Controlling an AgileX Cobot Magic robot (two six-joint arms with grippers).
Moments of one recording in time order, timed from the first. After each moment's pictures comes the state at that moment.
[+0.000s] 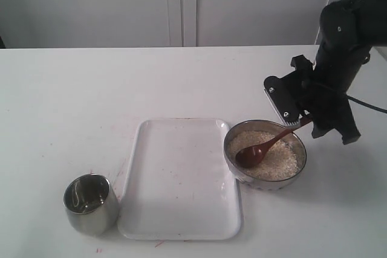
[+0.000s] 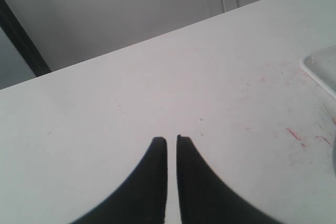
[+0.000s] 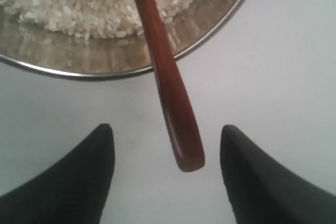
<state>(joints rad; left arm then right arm) 0.03 0.00 0.01 0.02 0.03 0.16 0.11 1.81 -1.26 -0.18 0.85 -1.51</state>
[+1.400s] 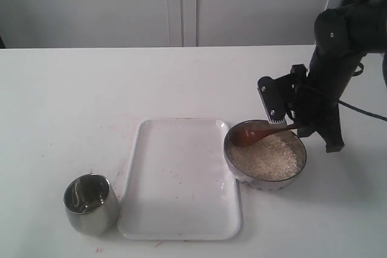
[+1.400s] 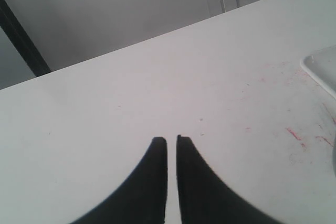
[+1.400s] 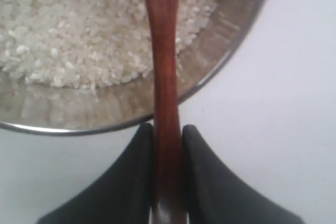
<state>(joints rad) 0.03 0.00 0.01 0.02 0.03 0.16 0.11 1.84 -1.26 -0.10 0.86 -1.37</state>
